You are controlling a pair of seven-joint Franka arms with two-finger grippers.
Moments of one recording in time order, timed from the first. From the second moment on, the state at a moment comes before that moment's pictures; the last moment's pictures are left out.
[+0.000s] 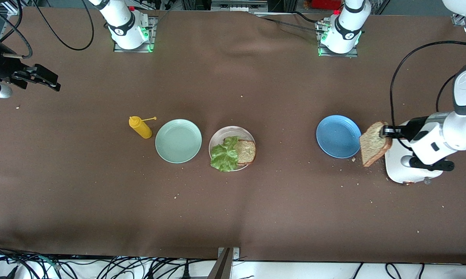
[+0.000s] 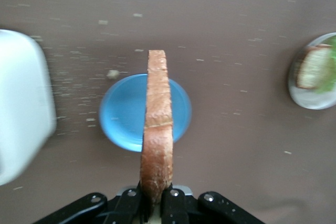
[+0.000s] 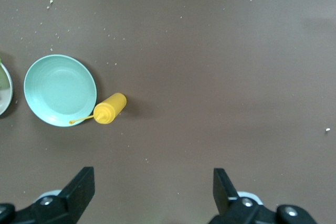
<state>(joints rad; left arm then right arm) -0.05 0.48 0.03 -1.22 -0.26 1.39 0.04 -0.05 -0.04 0.05 -1.67 0.00 1.60 0.08</state>
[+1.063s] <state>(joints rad) -0.35 0.82 0.02 -1.23 -1.01 1.70 0.17 -0.03 -0.05 0.03 -1.70 0.01 1.65 0.08</state>
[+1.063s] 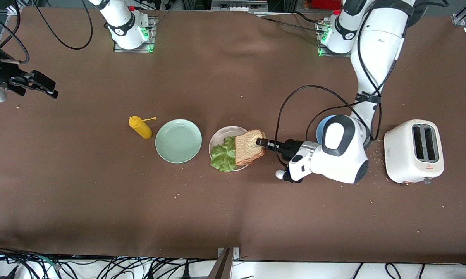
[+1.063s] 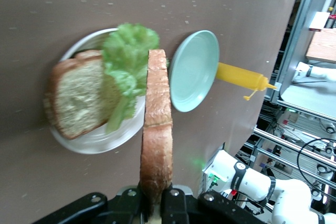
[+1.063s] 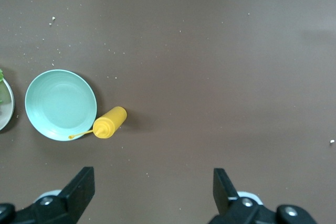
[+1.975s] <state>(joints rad) -0.43 0.92 0.02 -1.23 -1.09 1.82 0.26 -0.04 -0.03 0.02 -1.66 0.01 1.65 0.07</state>
